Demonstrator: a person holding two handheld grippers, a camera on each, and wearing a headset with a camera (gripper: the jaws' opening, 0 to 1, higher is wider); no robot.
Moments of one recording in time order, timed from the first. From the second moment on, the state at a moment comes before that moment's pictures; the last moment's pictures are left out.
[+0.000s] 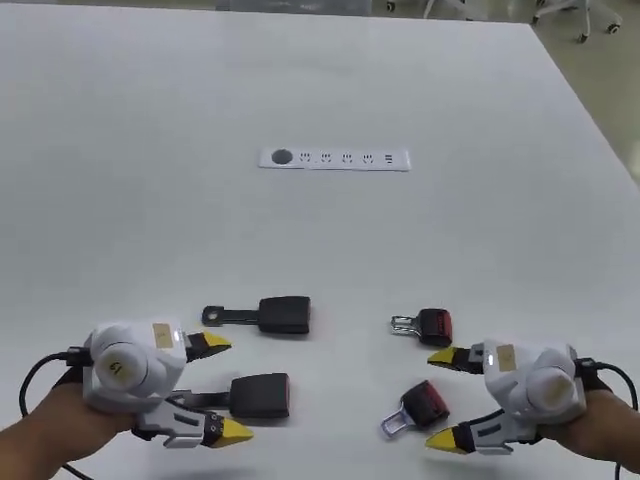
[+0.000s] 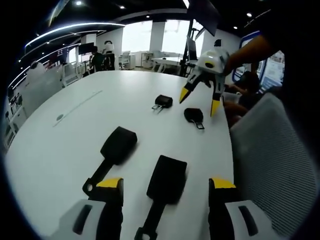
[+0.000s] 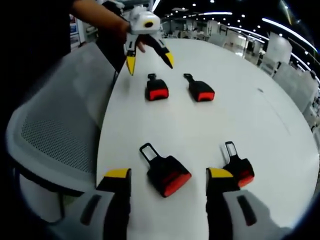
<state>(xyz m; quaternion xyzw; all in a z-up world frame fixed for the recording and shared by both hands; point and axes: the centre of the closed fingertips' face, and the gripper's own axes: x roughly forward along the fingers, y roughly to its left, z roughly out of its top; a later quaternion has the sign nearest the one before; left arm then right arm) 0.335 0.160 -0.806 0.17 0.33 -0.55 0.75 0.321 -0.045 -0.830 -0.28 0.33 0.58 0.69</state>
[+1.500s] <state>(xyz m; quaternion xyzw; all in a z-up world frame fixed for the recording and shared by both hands) 0.335 0.159 -0.857 0.34 0.35 -0.62 0.61 0.334 -0.078 -0.857 -0.21 0.34 0.52 0.75</state>
